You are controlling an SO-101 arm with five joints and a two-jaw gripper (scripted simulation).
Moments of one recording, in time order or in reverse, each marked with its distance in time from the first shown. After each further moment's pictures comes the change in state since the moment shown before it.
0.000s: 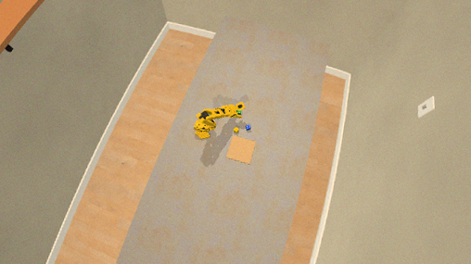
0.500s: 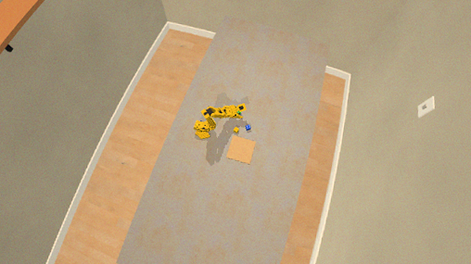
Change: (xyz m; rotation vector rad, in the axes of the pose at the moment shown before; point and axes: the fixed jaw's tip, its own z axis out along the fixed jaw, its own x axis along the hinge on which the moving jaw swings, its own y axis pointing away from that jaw) arm 0.005 -0.002 0.017 -0.002 -0.007 0.077
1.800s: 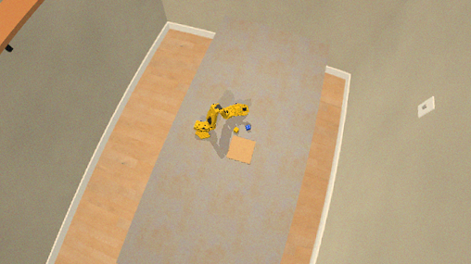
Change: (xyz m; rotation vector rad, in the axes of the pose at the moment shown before) arm -0.033 0.009 0.022 -0.149 -0.288 0.275
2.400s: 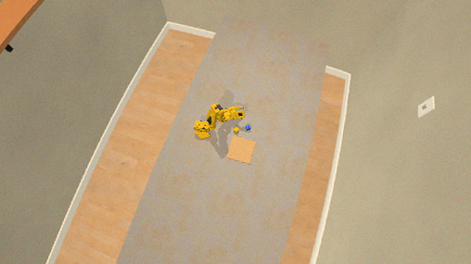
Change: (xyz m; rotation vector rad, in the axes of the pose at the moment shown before) arm -0.001 -0.008 -0.029 -0.035 -0.074 0.179
